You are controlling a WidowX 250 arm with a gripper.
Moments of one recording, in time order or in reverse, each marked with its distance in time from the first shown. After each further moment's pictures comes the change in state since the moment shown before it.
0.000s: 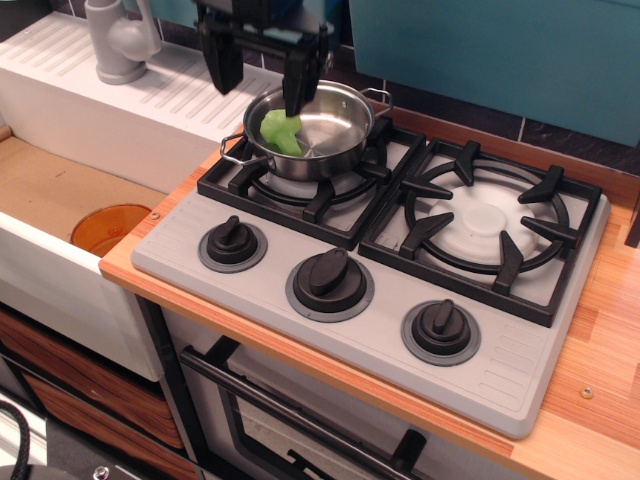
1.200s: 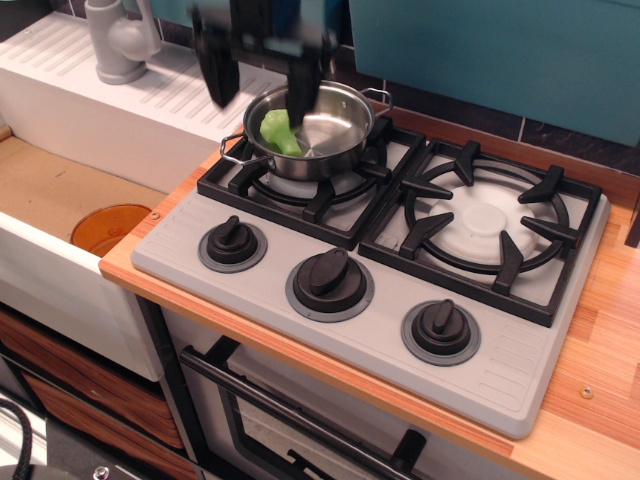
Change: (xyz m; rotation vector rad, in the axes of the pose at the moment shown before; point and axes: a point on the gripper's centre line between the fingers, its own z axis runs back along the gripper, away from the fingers) arm -0.014 -0.021 -0.017 0.004 -0.036 0.082
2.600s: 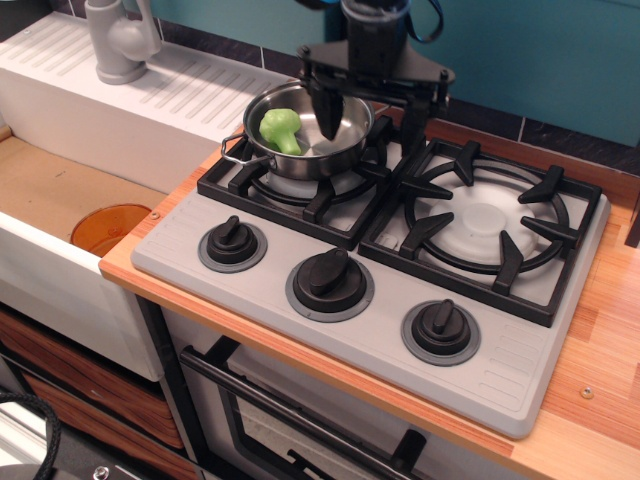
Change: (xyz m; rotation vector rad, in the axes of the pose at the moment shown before) arm 0.028 -0.065 -0.019 -0.036 -0.101 0.060
